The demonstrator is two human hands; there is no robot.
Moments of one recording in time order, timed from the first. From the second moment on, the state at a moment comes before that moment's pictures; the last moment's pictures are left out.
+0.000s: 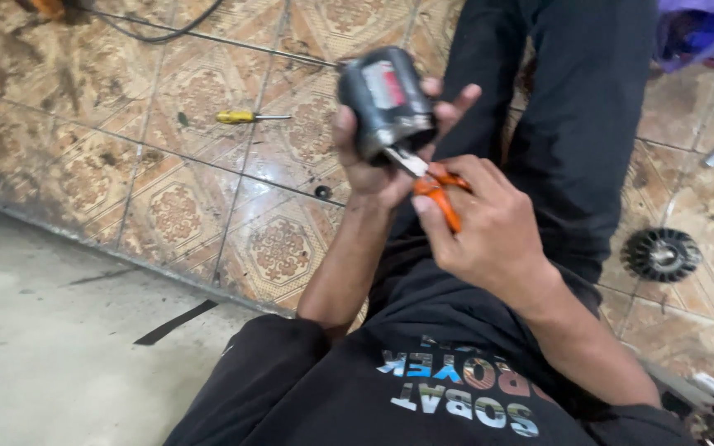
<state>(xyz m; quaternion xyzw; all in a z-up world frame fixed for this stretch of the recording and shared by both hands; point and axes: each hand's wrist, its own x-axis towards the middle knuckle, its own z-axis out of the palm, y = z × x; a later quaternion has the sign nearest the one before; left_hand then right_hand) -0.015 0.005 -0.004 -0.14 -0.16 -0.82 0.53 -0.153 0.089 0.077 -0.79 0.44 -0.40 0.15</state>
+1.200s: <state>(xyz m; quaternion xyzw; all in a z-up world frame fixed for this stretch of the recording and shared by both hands) -0.014 -0.008 -0.015 -0.20 -0.13 -0.76 0.60 -0.119 0.076 0.027 -0.12 0.15 -0.40 0.90</state>
